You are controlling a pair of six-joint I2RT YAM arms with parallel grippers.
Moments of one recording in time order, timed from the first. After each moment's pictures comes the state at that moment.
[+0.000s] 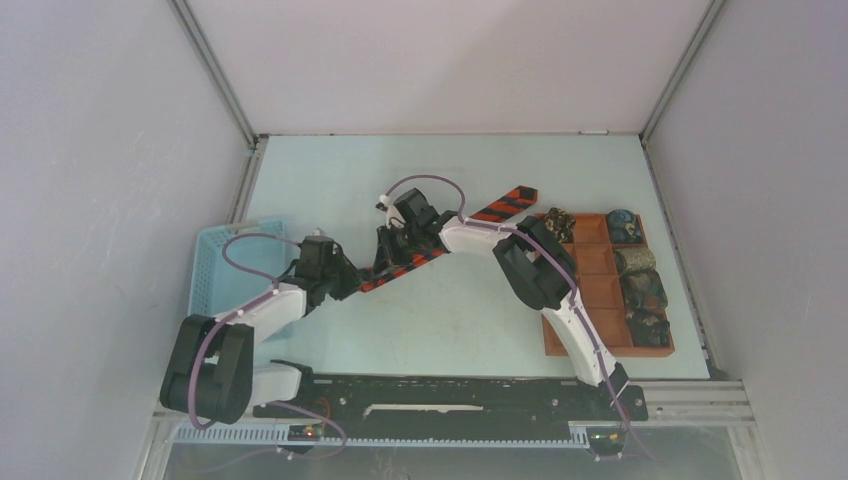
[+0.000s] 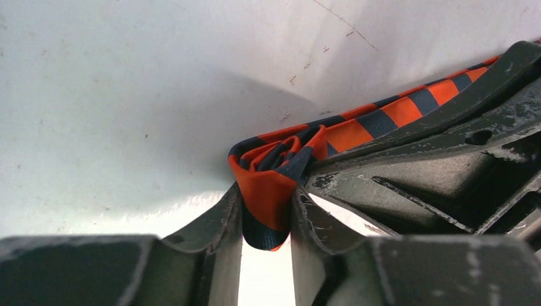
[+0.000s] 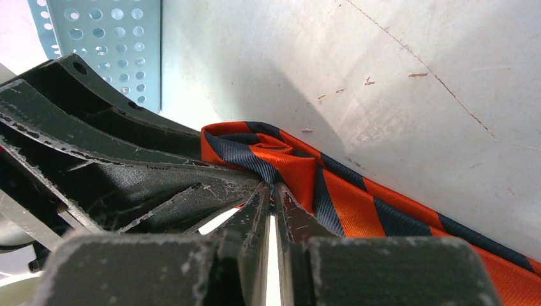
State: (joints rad) left arm -0.21 1.26 0.46 -0.07 0.10 -0.85; right arm 0.80 2.34 1.68 -0.15 -0.66 0.64
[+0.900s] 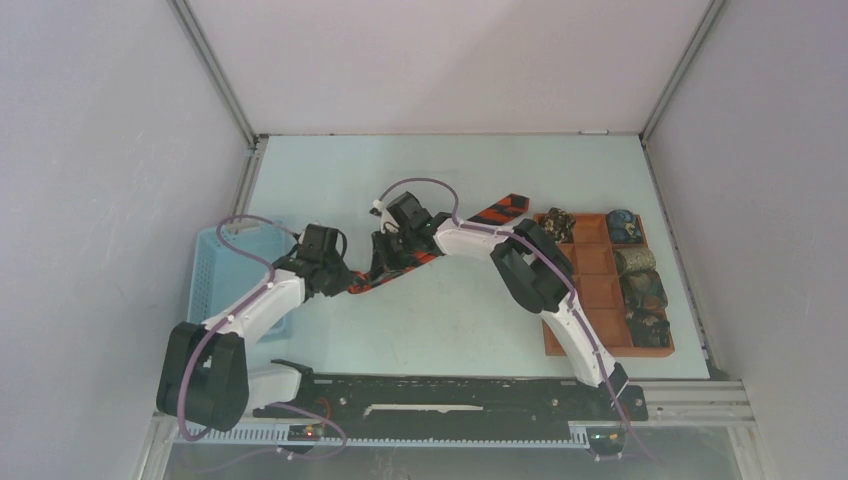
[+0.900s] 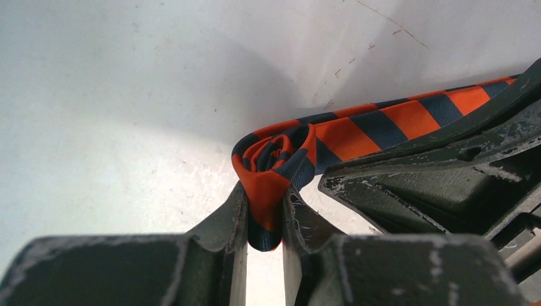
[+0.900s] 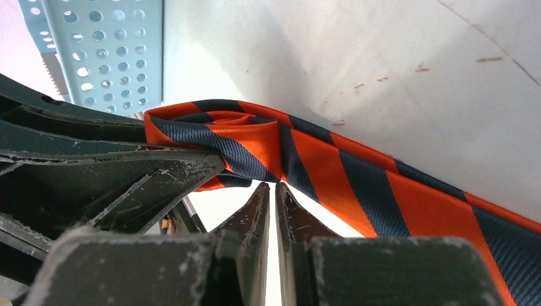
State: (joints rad) left arm -0.26 1.23 0.64 -0.43 -0.08 -0.77; right arm 0.84 2.34 1.71 -0.22 -0.64 0.64
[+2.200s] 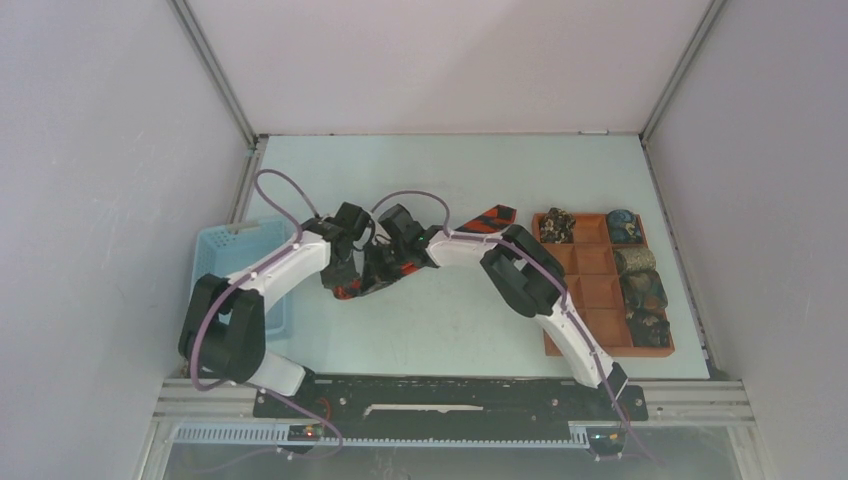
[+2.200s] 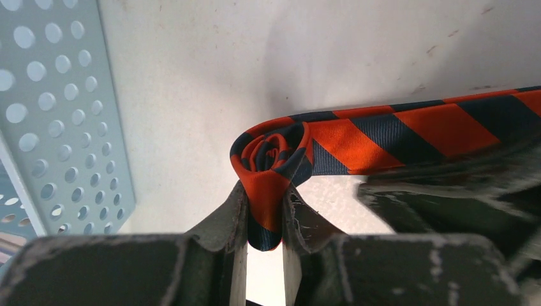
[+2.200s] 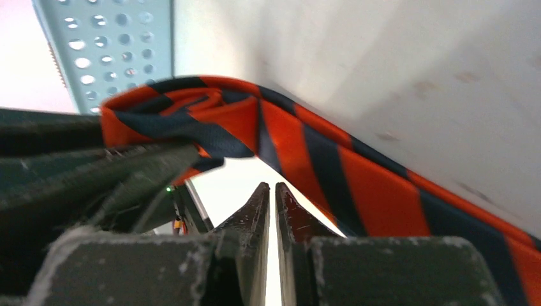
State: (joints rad) left arm -0.40 1.47 0.95 -0.84 -0.37 -0.63; right arm 0.88 2.37 1.67 -0.09 -0.68 0.73
